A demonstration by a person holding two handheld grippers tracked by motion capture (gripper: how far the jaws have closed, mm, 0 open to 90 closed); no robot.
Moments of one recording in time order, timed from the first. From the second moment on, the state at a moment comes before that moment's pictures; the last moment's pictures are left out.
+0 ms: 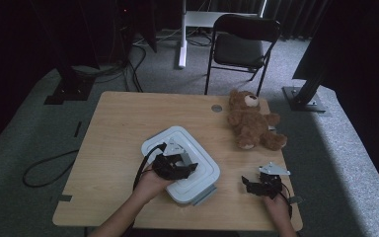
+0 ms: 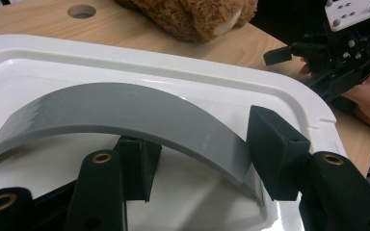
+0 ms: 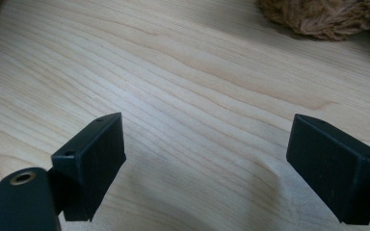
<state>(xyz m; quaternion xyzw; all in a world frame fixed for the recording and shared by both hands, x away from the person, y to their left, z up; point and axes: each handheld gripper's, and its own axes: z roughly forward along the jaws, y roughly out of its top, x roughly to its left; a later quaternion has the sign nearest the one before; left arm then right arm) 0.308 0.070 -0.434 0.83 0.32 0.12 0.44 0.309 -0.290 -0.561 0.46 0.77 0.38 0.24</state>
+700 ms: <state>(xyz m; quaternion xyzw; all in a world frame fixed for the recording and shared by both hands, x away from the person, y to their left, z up) 0.303 0.068 -0.410 0.84 0.29 0.09 0.46 0.312 -0.294 -0.562 0.47 0.77 0.37 0.22</state>
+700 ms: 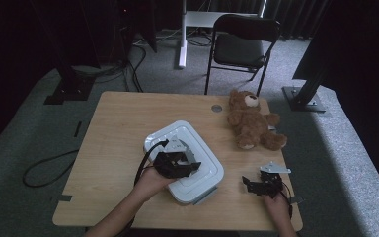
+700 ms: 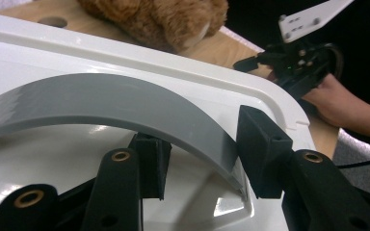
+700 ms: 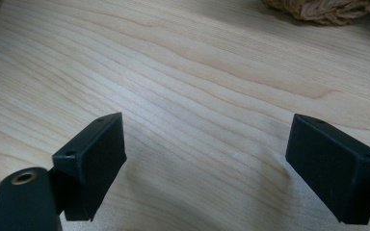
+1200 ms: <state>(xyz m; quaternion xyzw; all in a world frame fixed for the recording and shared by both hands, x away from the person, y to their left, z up) 0.292 0.101 -0.385 0.82 0.29 0.13 0.47 0.313 -0.295 -0.563 0.48 0.77 0.37 0.21</state>
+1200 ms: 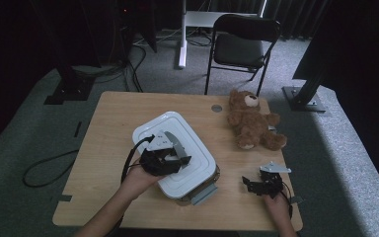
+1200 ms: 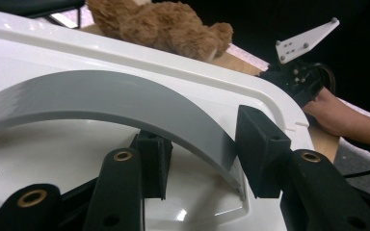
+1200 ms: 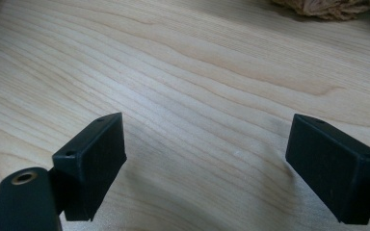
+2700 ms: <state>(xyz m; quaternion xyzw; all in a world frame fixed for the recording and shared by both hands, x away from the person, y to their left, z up) 0.235 0.258 -0.426 0.78 0.39 0.19 0.44 0.316 -0.293 -0.564 0.48 0.77 0.36 0.21</state>
